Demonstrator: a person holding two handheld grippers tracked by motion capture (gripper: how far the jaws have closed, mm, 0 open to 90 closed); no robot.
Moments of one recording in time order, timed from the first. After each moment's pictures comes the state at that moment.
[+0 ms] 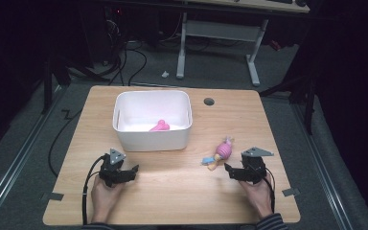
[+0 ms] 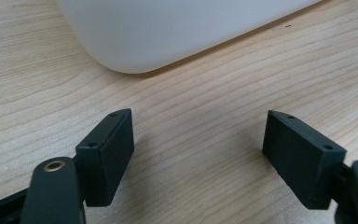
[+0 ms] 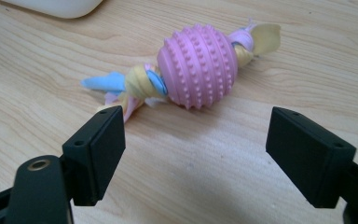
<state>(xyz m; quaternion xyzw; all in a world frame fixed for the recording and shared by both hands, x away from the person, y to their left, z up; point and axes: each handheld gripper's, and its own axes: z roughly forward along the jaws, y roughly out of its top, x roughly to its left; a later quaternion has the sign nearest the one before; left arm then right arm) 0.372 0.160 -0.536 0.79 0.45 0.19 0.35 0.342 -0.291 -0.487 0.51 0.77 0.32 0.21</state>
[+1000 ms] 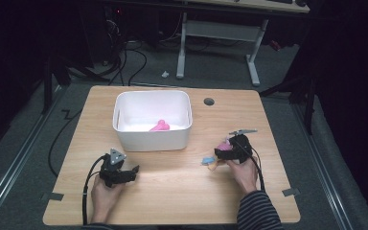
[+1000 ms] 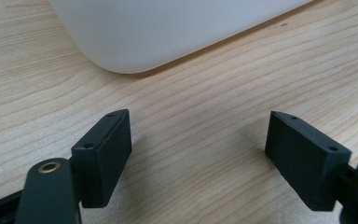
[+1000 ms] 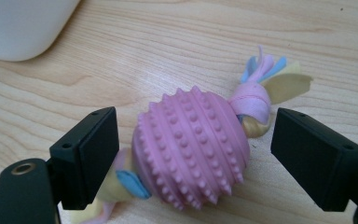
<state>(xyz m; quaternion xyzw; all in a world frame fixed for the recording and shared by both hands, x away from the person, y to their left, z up) 0.372 0.160 -0.536 0.80 0.45 0.19 0.35 0.414 -0.268 -0.493 0.57 0.76 0.28 0.16</state>
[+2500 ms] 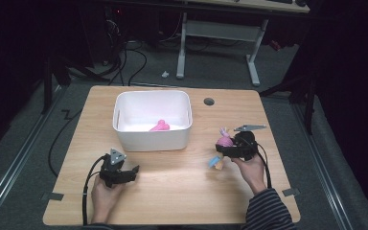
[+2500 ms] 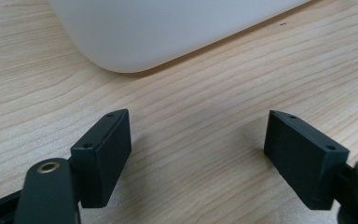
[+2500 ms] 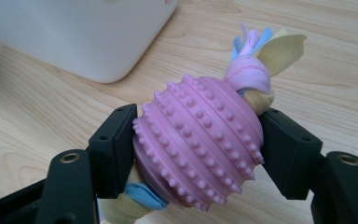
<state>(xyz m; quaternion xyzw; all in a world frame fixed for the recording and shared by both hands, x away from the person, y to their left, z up) 0.371 0.160 -0.536 0.80 0.45 0.19 0.35 0.403 -0.274 -0.453 0.50 0.78 0.36 0.13</state>
